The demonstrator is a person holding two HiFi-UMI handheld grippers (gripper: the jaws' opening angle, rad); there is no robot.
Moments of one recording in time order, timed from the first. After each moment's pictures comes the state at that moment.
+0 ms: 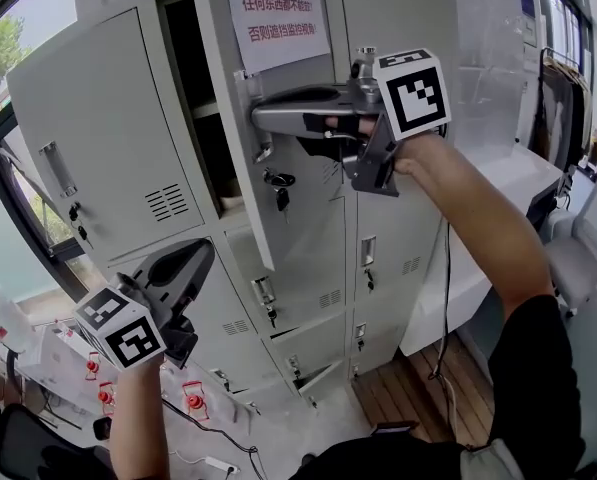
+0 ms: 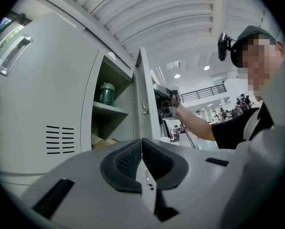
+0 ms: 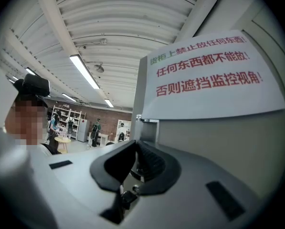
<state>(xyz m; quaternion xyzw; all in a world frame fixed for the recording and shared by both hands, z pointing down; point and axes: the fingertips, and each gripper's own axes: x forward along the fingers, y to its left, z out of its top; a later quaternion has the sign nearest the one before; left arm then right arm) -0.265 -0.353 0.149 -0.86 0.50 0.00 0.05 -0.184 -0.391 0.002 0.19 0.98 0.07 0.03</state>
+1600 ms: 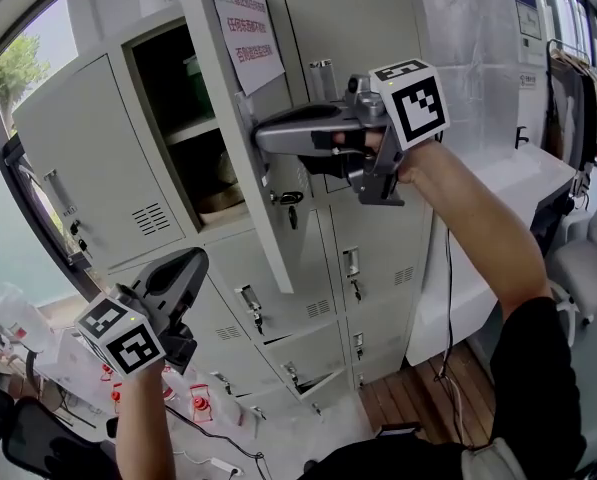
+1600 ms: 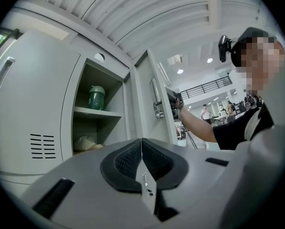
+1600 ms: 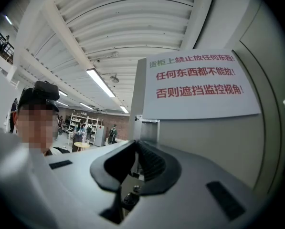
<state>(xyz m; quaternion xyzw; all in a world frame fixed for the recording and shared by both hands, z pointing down) -0.177 -0.362 0.137 -0.84 0.54 -0.01 0.07 -0.068 -0.398 0.006 0.28 0.96 0.05 0.05</state>
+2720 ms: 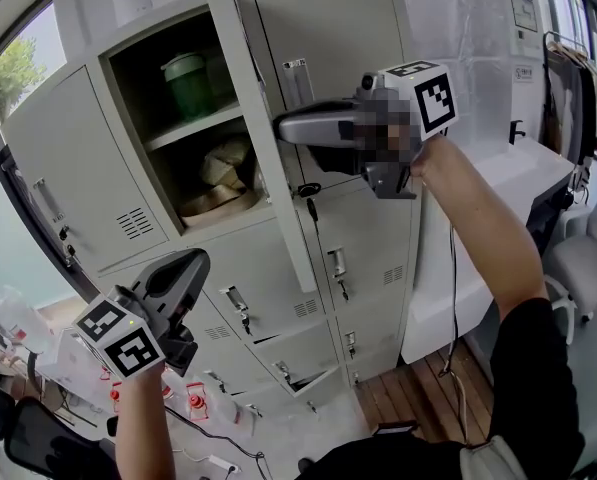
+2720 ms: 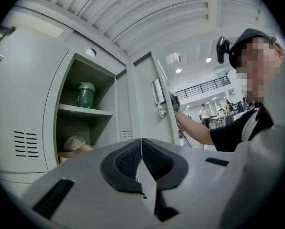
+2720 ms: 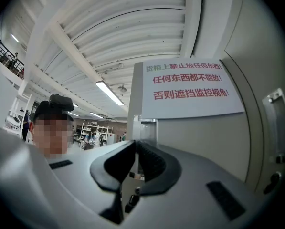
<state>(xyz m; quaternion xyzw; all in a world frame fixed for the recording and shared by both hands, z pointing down) -0.145 -0.373 0.139 -0.85 0.53 -0.02 0.07 -0.017 -0.418 0.007 0.34 0.94 0.02 0.08</state>
